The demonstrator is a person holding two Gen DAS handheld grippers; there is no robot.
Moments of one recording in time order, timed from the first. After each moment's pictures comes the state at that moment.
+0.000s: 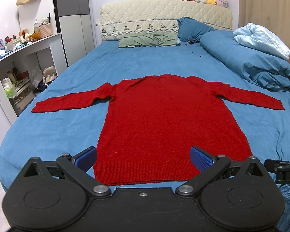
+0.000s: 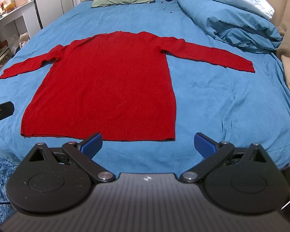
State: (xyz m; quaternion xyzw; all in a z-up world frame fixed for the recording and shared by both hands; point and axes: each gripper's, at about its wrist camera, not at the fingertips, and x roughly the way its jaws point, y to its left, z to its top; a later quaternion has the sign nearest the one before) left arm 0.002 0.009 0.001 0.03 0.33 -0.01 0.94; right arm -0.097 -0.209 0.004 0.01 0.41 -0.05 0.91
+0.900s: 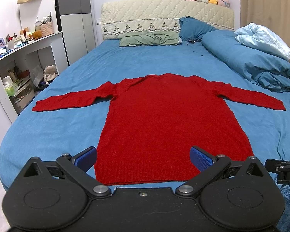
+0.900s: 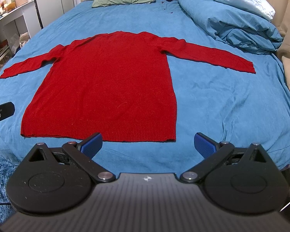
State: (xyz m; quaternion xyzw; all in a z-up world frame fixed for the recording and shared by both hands) left arm 0.005 0.010 0.000 0.03 0.33 -0.01 0.94; right arm -0.096 -0.208 0.004 0.01 0.41 -0.05 0.91
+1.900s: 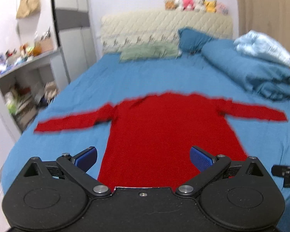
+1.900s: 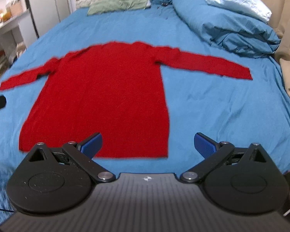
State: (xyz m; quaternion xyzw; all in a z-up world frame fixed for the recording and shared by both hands) left arm 0.041 -0.008 0.039 0.05 0.28 -0.01 0.96; right arm -0.069 -0.238 0.027 0.03 0.39 -0.05 0.92
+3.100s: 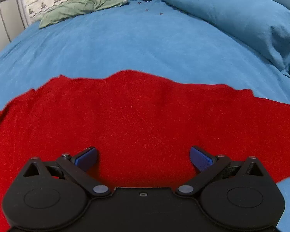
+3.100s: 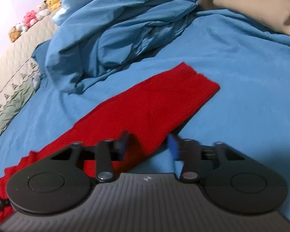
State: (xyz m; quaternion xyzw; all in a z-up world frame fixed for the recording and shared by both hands) left arm 0.472 -0.244 -0.164 0.07 0.42 -0.11 0.90; right arm 0.213 -0.596 -0.162 0.30 0.23 -0.30 0.88
